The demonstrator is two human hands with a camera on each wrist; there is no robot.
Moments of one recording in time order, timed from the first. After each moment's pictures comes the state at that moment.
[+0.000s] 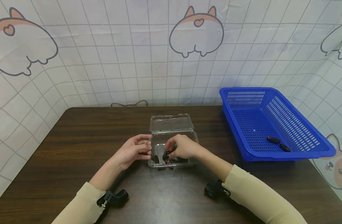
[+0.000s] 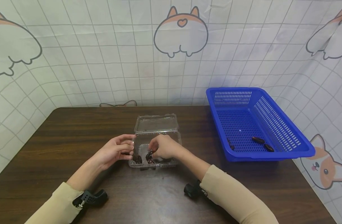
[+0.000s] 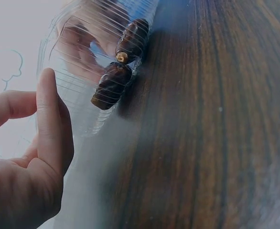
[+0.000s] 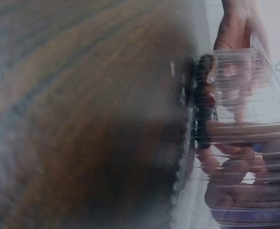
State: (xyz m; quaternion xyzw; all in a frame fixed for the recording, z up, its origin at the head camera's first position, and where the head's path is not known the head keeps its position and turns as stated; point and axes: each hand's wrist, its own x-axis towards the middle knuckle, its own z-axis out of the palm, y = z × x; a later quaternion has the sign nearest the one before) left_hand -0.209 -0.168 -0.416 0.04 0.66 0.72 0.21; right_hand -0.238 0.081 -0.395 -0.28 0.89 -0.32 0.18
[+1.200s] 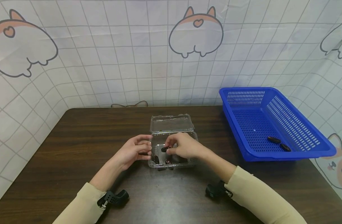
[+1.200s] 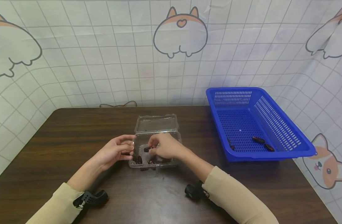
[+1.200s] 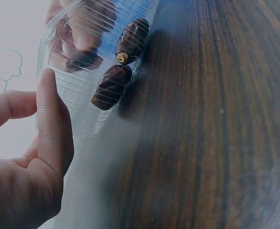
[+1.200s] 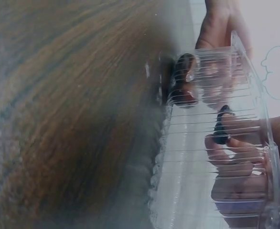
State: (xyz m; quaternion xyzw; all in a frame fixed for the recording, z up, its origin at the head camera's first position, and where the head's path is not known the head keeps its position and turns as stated) left_hand -0.210 -0.168 -0.416 0.04 0.66 0.72 0.21; right_hand -0.231 0.085 -0.383 -0.31 0.88 -0.35 0.14
